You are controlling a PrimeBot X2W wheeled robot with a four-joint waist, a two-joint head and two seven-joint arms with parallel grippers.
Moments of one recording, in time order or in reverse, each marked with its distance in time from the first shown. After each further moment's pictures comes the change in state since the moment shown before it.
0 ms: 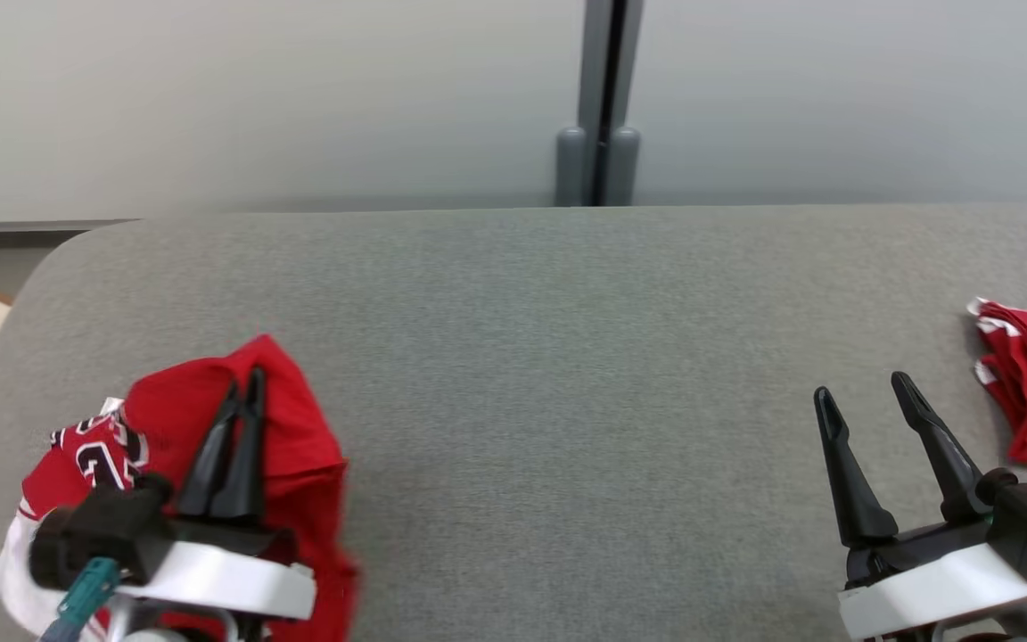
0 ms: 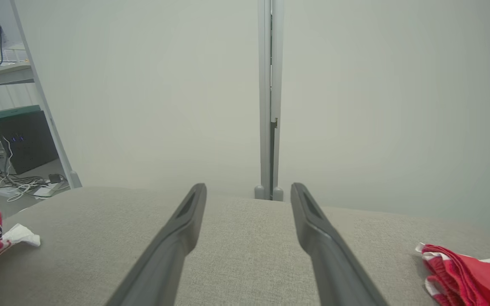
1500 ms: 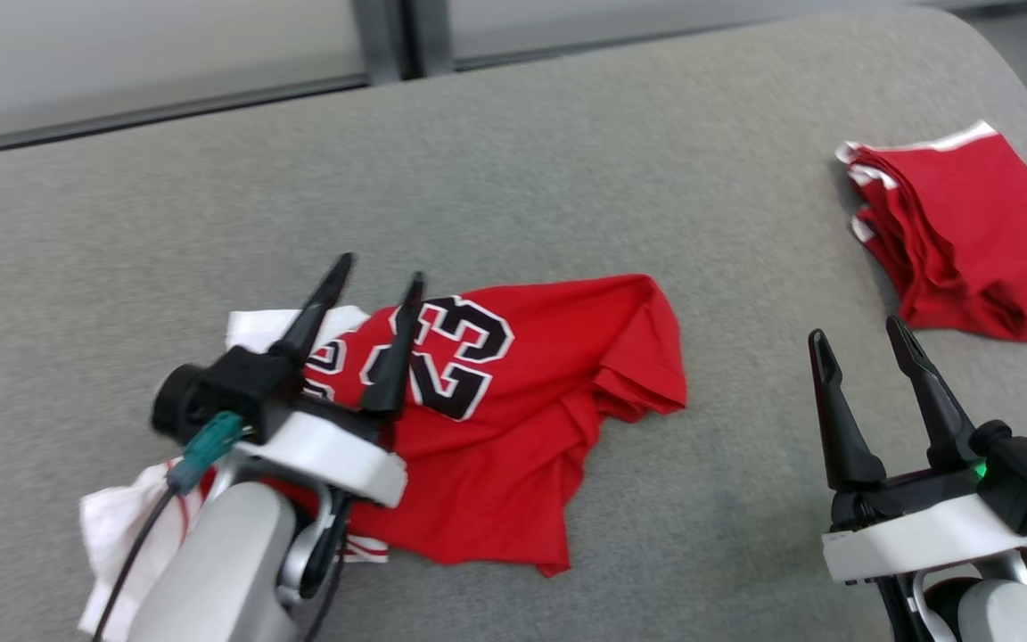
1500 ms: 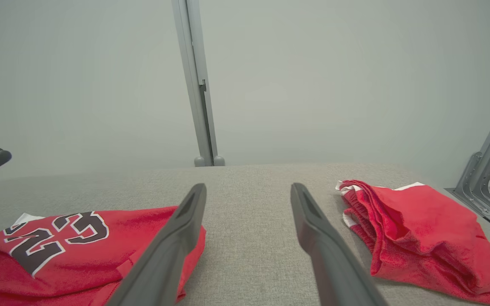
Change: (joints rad) left arm -0.405 0.049 -0.377 0.360 -0.152 0.033 -0.123; right arm -0.132 0.032 0.003 0.110 0.001 0.000 -0.091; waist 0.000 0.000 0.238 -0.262
